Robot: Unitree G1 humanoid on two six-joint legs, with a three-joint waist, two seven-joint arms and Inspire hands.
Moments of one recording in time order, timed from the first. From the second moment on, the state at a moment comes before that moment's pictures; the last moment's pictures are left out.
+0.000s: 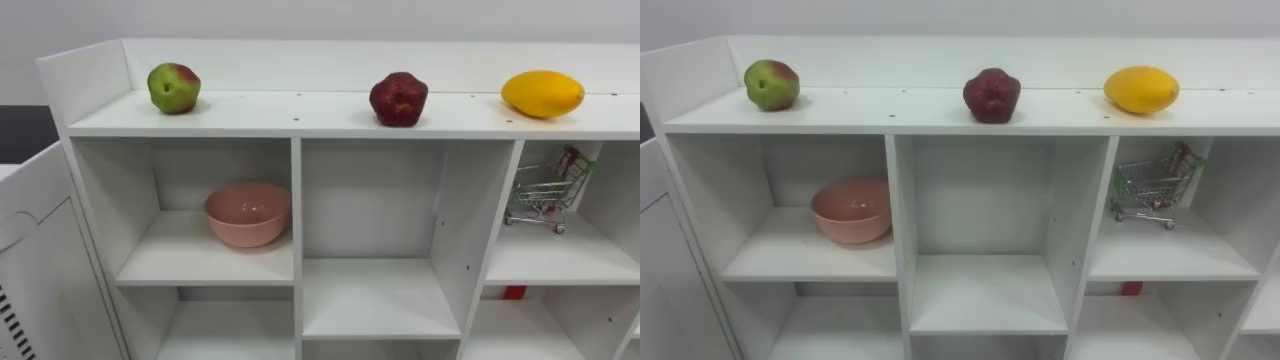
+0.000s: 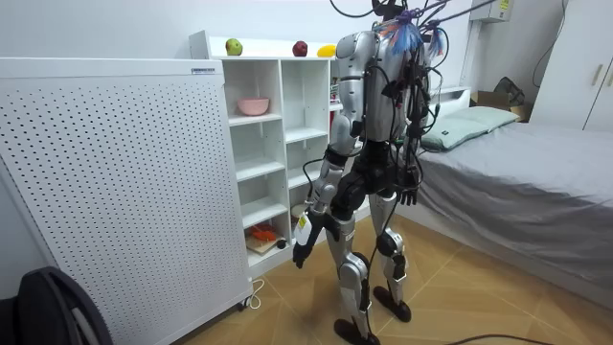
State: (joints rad) left arm 0.21 0.15 0.09 1.12 0.47 0.15 0.09; right arm 0.14 -0.22 -0.04 1.27 -0.17 0.09 -0.05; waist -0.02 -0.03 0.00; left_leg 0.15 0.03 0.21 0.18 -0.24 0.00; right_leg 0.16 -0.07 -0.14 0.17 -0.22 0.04
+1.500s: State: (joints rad) left arm 0.25 0.19 0.17 1.02 0.47 0.03 0.12; right arm -0.07 -0.31 -0.28 -0.04 0.15 -0.10 -0.40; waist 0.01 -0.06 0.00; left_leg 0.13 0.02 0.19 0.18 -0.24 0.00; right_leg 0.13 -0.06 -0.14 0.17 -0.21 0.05
